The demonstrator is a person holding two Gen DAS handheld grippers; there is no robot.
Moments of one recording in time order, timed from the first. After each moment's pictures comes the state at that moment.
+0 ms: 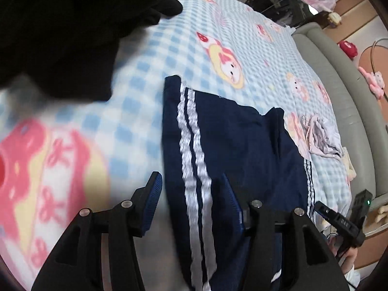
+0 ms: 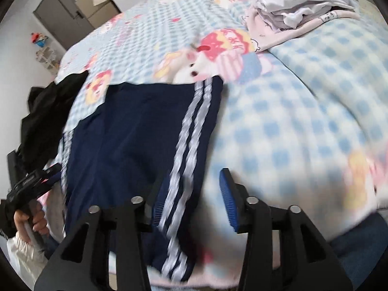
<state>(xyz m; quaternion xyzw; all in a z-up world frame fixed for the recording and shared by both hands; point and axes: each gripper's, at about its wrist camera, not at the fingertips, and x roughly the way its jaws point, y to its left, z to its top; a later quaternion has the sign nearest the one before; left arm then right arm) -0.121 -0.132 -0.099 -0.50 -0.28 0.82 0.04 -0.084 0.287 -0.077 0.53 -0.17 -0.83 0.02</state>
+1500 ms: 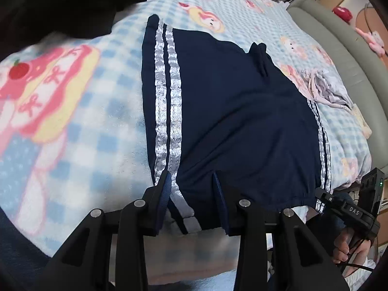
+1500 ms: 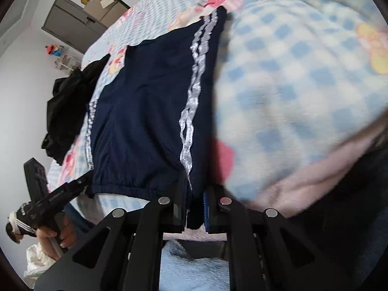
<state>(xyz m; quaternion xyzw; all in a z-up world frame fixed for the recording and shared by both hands) -0.033 -0.060 -0.095 -0.51 -0.20 0.84 0.02 -0.001 0.263 -0.122 0.54 -0.24 -0.80 0.08</state>
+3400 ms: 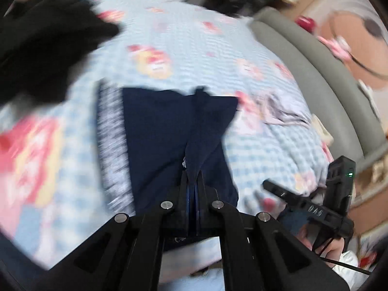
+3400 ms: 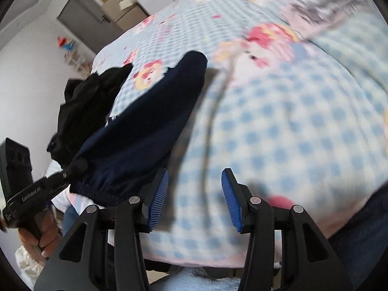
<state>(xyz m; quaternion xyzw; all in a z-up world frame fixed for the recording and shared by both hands) -0.035 -0.082 -0.030 -0.46 -0.27 0.84 0.10 -0.038 0.208 -0.050 0.49 -0.20 -0.84 0.11</state>
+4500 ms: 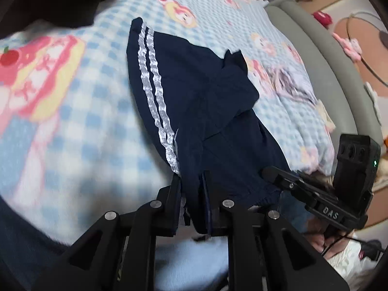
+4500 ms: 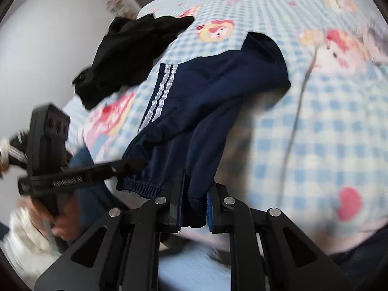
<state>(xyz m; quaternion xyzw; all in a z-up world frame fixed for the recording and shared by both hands) 0.002 -0.059 -0.081 -0.54 -0.28 0.78 0.13 -0.008 0.142 -0.064 0.54 -0.09 -0.80 0.24</state>
